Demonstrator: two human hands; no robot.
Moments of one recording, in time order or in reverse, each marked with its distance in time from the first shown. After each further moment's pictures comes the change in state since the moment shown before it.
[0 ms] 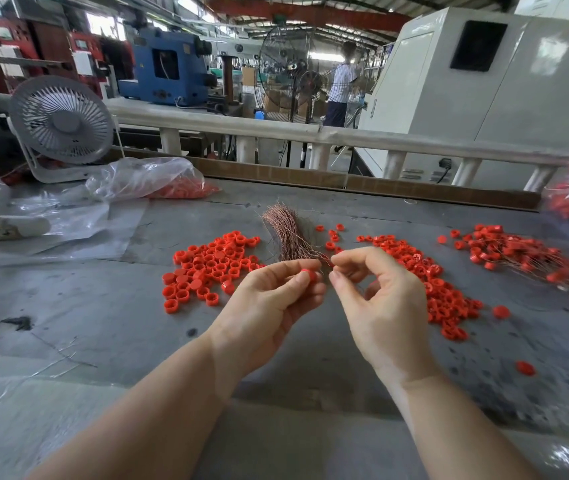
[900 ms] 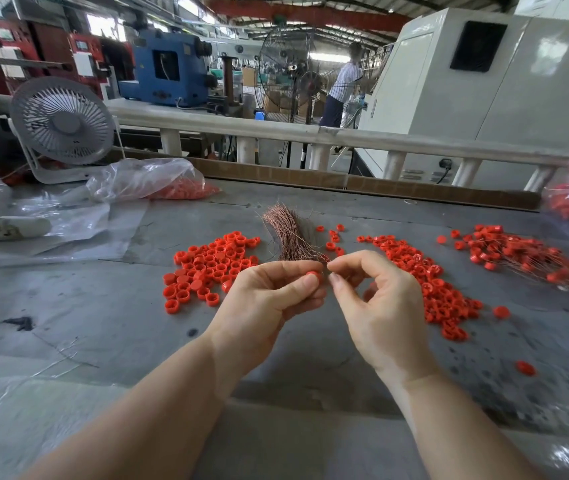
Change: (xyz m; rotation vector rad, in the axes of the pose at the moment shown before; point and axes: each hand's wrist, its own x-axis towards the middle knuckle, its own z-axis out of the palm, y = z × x) left_hand -0.005 0.005 0.001 0.116 0.010 0.052; right_hand -0.001 -0.002 -0.001 0.002 -0.052 0.006
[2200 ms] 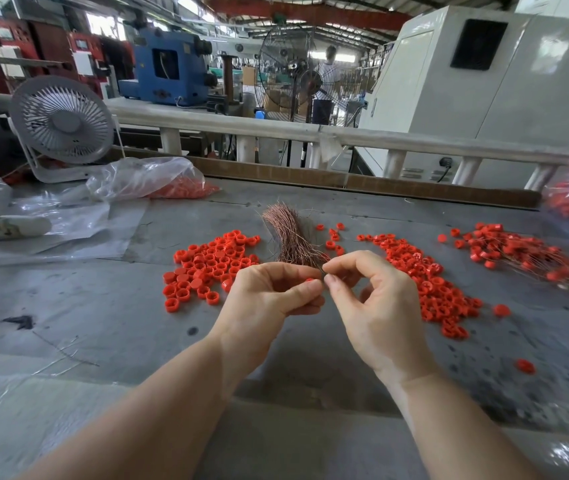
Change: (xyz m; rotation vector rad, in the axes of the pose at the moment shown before) left_hand 0.001 -0.003 0.000 0.211 0.054 0.088; right_hand -0.001 -0.001 0.000 -0.021 -0.031 -0.013
